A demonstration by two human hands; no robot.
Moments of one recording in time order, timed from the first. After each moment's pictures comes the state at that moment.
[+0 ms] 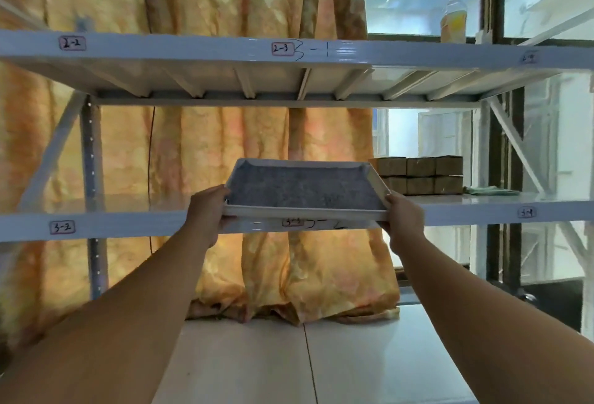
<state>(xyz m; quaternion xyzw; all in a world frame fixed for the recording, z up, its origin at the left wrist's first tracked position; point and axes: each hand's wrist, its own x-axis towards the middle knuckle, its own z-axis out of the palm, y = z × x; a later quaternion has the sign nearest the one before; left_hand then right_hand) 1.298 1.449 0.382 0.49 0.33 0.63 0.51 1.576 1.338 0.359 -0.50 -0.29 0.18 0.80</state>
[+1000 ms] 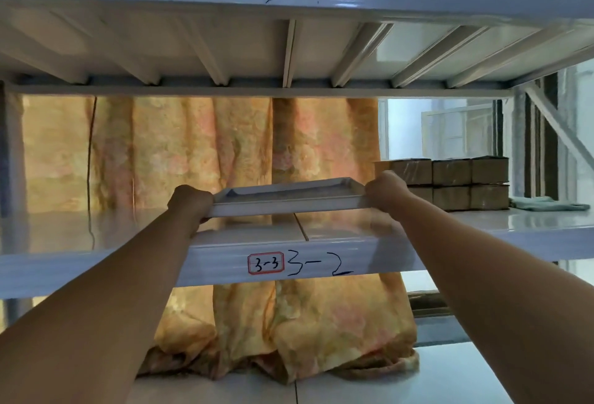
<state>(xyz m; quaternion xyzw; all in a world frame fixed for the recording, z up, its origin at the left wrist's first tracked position) 1.388 1.639 0.415 0.56 0.54 0.55 0.31 1.675 1.514 0.430 -0.80 -0.45 -0.01 0.39</state>
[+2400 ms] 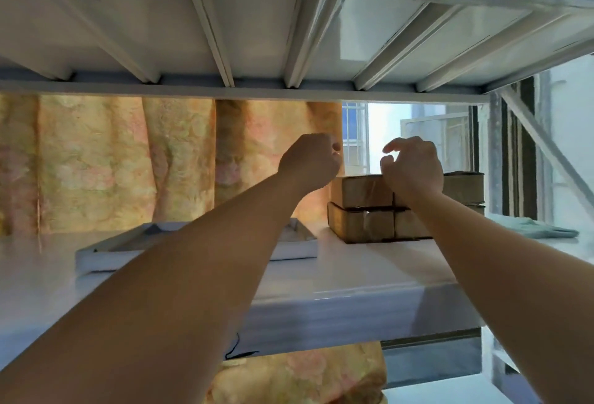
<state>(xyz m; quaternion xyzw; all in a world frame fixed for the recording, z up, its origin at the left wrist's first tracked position) 1.665 1.579 0.491 0.86 0.25 0.45 -0.03 1.834 1.524 0.464 -0.69 -0.41 -0.34 0.50</state>
